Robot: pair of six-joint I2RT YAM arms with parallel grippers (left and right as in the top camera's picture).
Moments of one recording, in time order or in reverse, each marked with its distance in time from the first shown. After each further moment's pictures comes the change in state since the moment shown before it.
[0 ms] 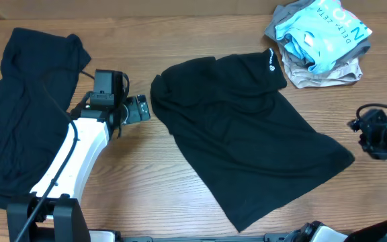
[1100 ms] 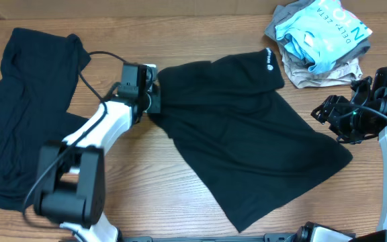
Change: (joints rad) left arm -0.098 0.252 0.083 0.185 0.029 0.145; right arm 0.279 -0.001 0.045 -0.042 -0.018 -0.075
